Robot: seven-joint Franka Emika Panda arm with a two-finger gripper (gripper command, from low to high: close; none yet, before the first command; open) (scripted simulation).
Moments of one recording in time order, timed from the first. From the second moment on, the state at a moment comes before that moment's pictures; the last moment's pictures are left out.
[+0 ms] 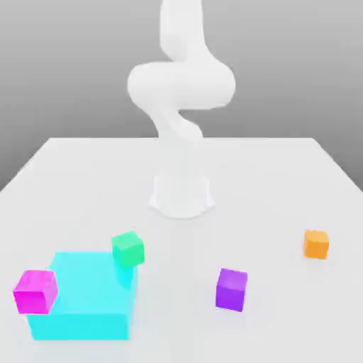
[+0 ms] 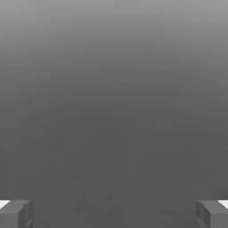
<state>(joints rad) -0.02 -0.72 0.05 -2.35 -0.02 2.35 0.86</state>
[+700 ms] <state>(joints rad) -0.04 0.04 0.30 -2.82 -0.05 2.86 1.36</state>
